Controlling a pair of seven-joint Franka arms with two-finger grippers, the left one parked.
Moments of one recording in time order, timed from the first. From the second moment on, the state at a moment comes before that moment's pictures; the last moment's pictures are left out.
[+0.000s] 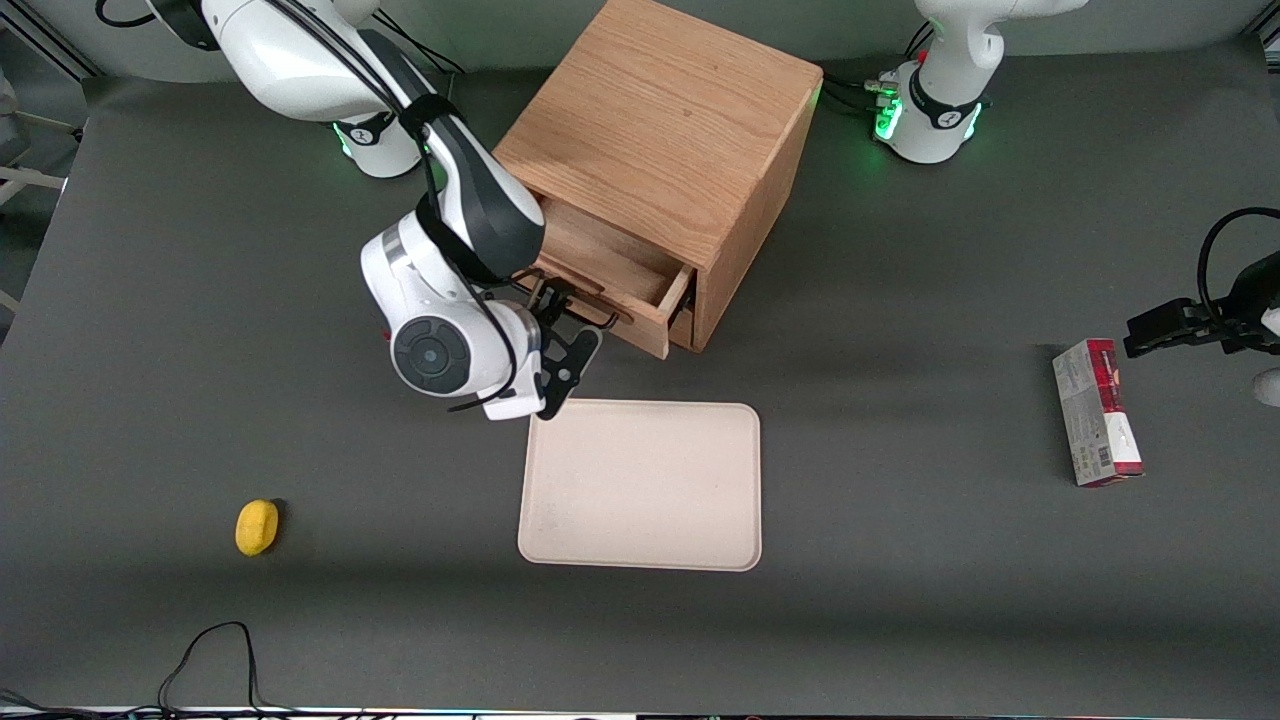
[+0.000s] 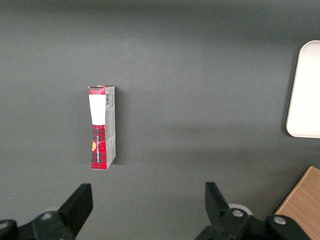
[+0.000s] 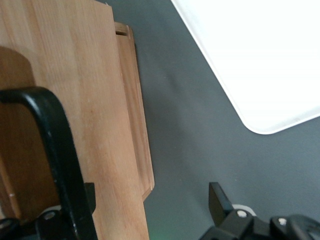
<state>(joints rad) 0.49 0.58 0.01 -1.36 0.31 1.59 -0.49</state>
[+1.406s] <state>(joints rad) 0.37 0.70 0.01 -1.17 0.31 1.61 -0.55</state>
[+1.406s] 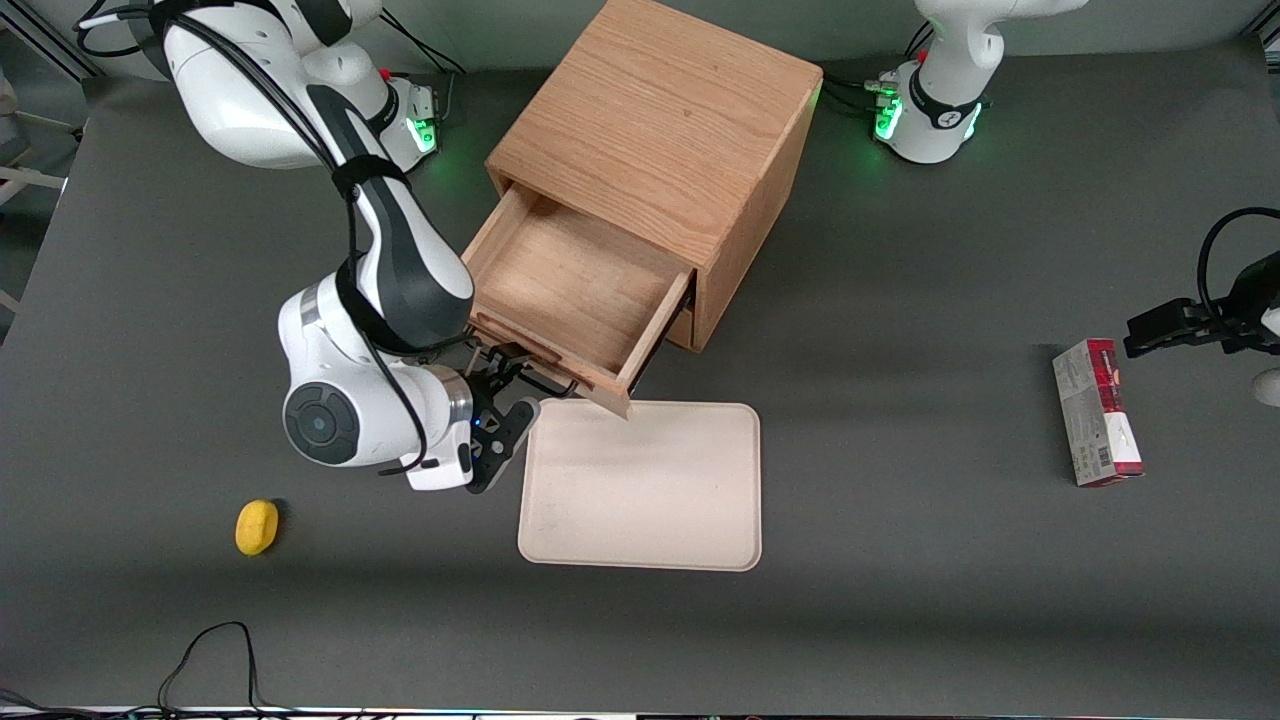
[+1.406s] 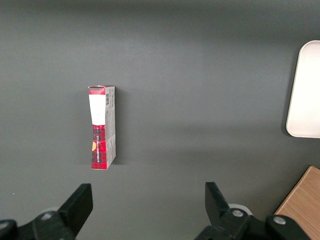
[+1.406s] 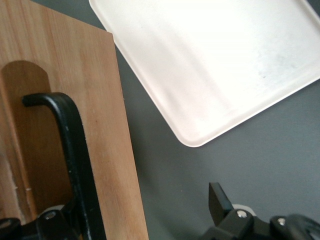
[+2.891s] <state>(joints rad) 0.27 0.73 0.01 -1.03 0.31 1.67 -0.55</state>
